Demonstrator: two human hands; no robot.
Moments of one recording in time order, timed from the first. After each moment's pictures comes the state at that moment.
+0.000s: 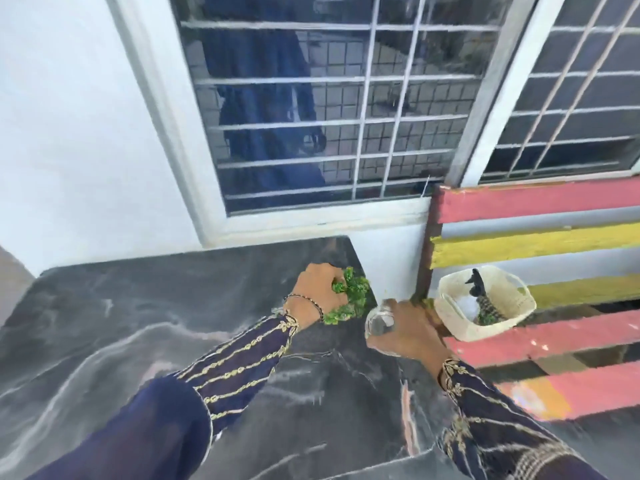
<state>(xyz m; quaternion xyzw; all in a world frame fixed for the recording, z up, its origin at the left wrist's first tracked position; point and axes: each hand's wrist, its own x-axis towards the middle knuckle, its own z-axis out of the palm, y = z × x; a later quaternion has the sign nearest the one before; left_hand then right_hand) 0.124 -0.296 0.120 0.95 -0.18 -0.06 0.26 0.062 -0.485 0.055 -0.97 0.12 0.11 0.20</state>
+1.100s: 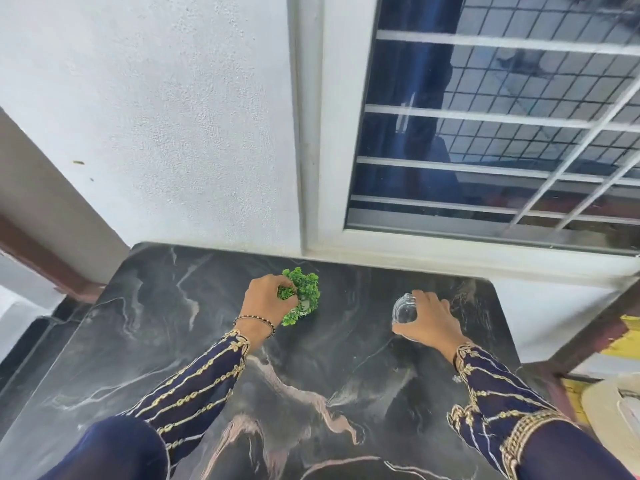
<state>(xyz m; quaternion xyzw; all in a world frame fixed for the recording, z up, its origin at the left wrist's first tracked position) 0.307 -0.002 0.022 0.94 0.12 -0.02 0.33 0.349 -0.312 -0.022 -0.97 0.05 0.21 0.14</state>
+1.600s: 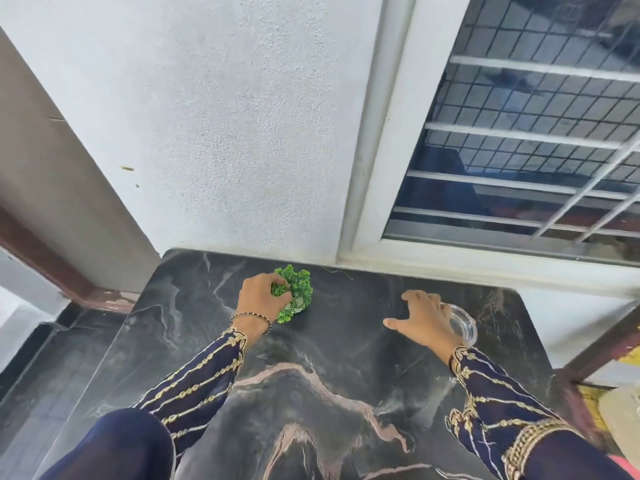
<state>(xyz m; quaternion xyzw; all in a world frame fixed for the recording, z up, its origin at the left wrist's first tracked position) 0.309 0.099 0.020 0.92 0.16 0.00 0.35 0.342 -0.211 -0.001 -0.98 0.01 0.17 0.10</state>
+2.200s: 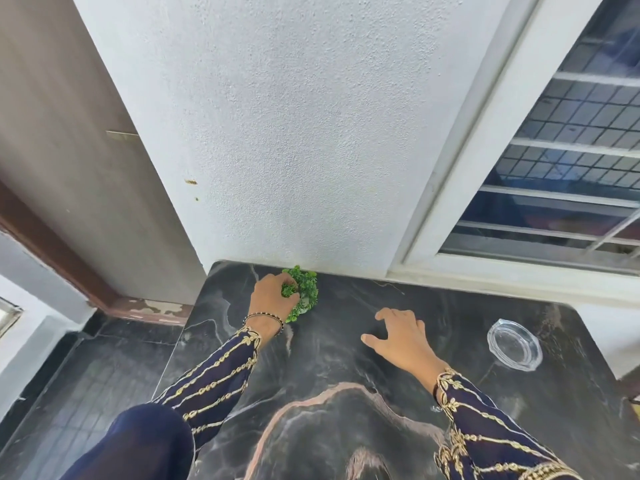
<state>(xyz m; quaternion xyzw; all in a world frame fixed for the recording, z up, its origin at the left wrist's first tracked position) 0.330 0.209 0.010 0.93 0.15 -0.01 0.34 0.317 -0.048 -0.004 -0.97 -0.05 0.17 0.15</state>
